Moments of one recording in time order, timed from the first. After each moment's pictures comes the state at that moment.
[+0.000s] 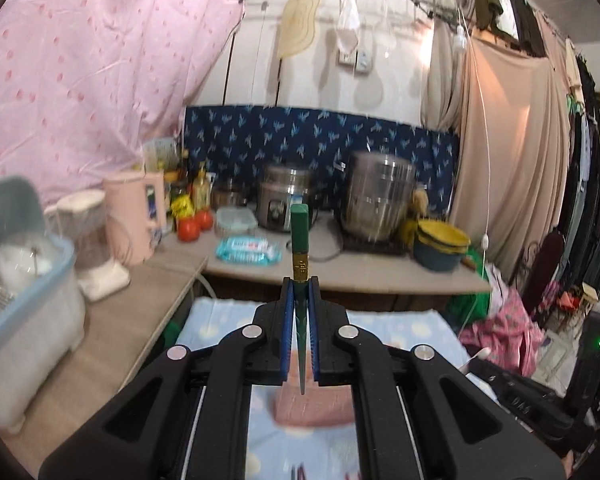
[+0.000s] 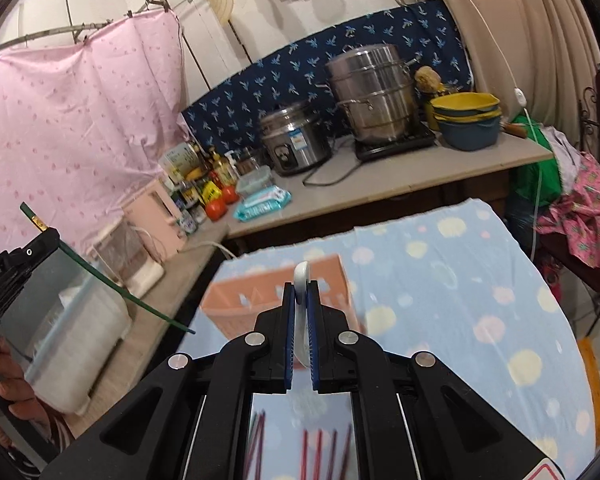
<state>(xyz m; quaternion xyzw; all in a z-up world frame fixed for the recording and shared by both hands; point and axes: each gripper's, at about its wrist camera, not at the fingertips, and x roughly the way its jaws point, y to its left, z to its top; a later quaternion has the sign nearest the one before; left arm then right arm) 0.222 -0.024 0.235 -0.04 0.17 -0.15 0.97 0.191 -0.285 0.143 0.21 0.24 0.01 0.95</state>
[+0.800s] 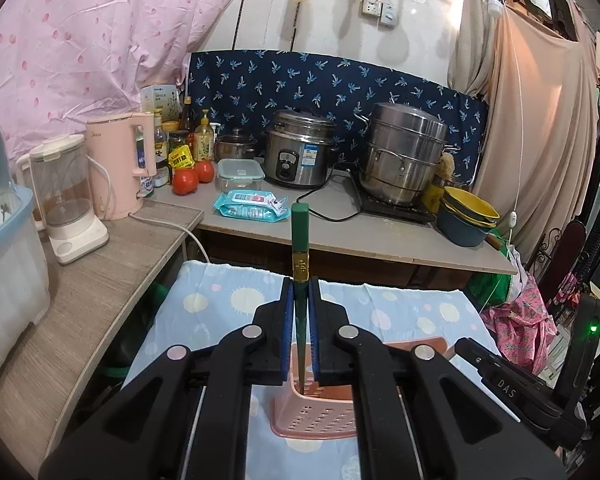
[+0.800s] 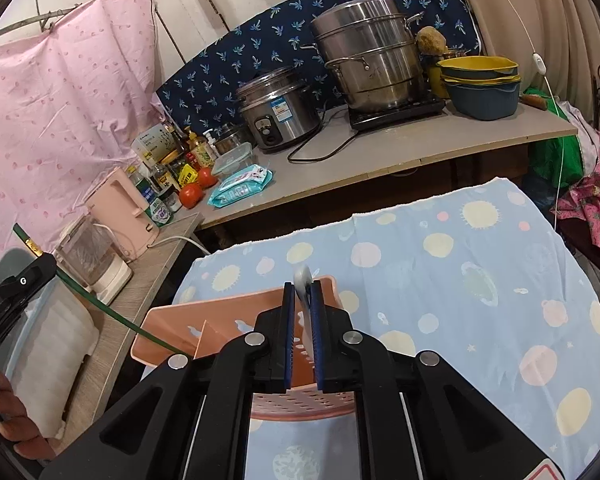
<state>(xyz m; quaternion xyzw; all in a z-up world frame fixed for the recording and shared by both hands) 0.308 -0.045 0.156 -0.05 0.25 -0.14 0.96 0.291 -0.292 0.081 0.21 0.30 -0.01 0.93</state>
